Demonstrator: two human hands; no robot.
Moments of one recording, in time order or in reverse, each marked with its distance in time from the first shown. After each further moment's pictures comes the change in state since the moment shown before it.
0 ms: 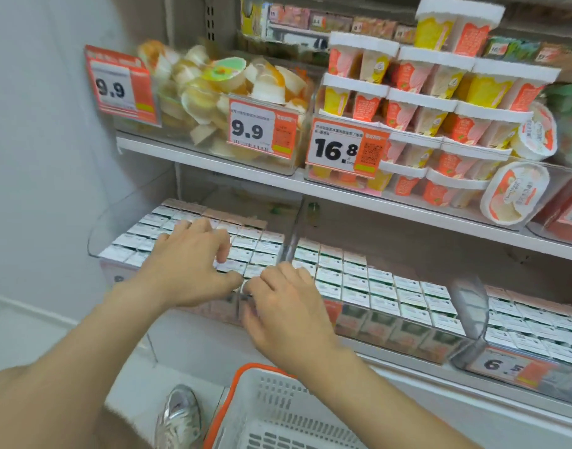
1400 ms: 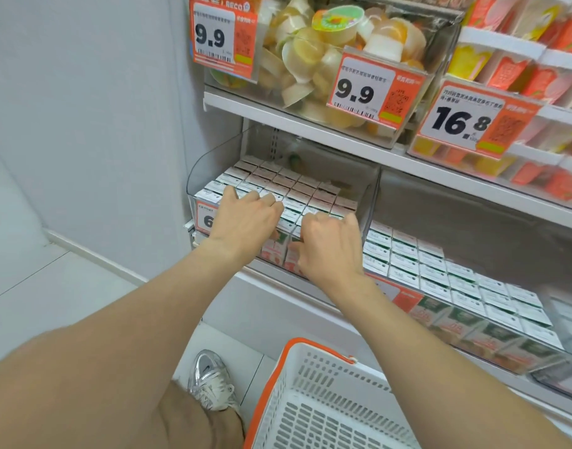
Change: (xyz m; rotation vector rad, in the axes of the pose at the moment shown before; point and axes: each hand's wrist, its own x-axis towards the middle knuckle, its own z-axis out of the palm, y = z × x) left_hand 0.032 -0.064 0.049 0.484 0.225 0.093; right_hand 0.085 -0.015 0.059 -0.218 -0.155 0.154
